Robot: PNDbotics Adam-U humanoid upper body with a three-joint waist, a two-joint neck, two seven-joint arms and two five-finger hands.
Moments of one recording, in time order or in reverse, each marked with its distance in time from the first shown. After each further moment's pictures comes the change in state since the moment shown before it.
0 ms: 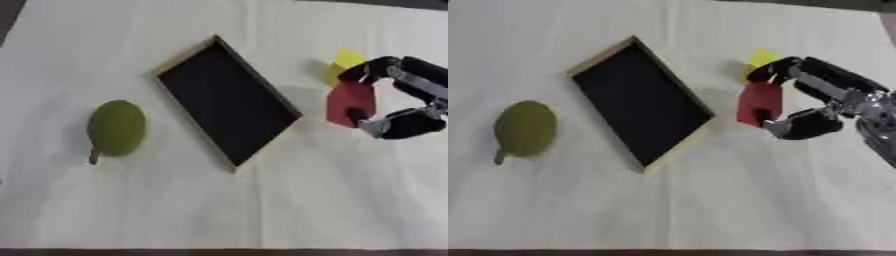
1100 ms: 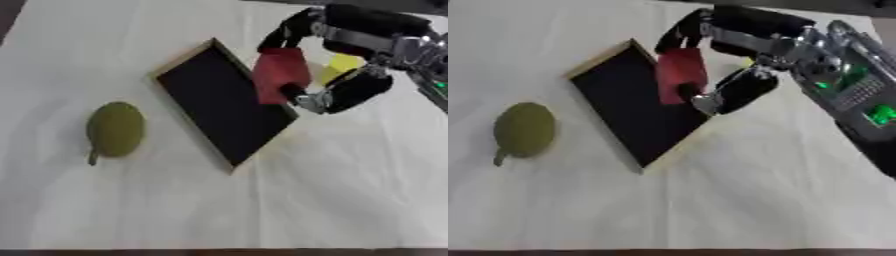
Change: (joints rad) left arm 0.009 0.000 -0.010 0.000 0.002 0.008 -0.011; right arm -0.373 0.216 0.185 0.098 0.104 -0.049 0.219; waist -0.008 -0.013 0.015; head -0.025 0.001
